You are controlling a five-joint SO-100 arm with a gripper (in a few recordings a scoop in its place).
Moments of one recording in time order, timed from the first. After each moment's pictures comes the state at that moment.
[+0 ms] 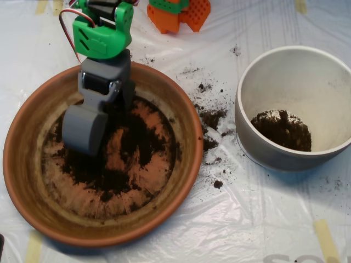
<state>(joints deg) 31.7 99.6 122.9 45.9 -8.4</state>
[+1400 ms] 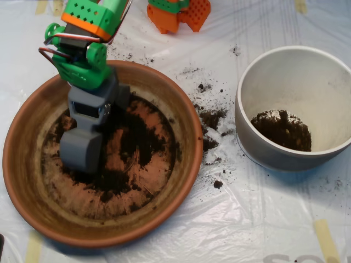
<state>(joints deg) 34.2 73.0 97.0 63.2 -12.7</state>
